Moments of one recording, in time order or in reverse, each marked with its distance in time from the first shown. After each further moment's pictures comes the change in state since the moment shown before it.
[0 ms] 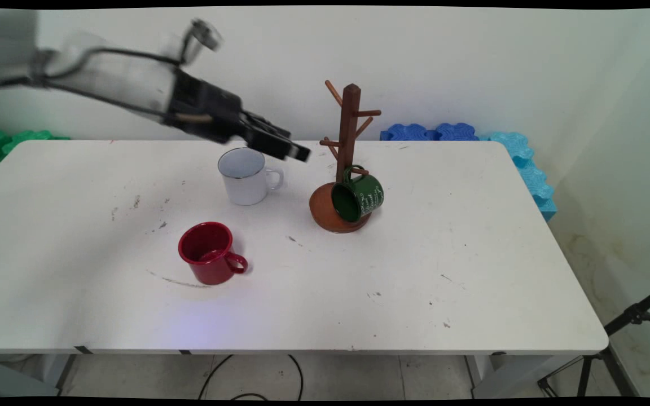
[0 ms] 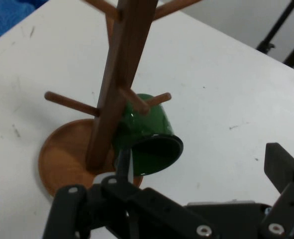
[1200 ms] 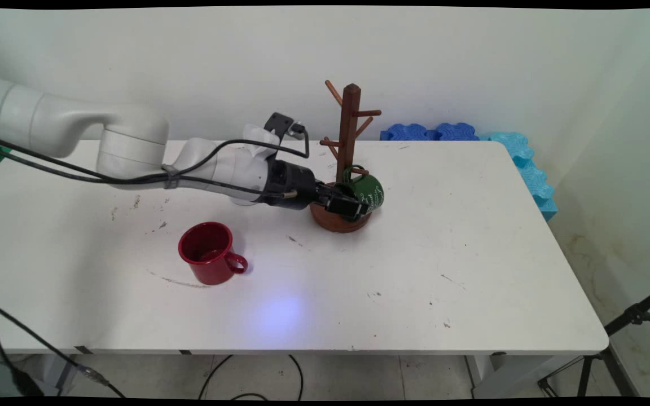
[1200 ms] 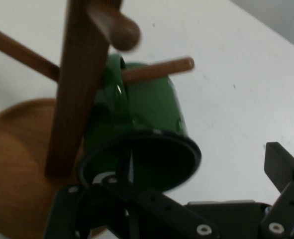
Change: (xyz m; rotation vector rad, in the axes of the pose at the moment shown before) arm -0.063 0.028 0.147 0.080 0.036 -0.116
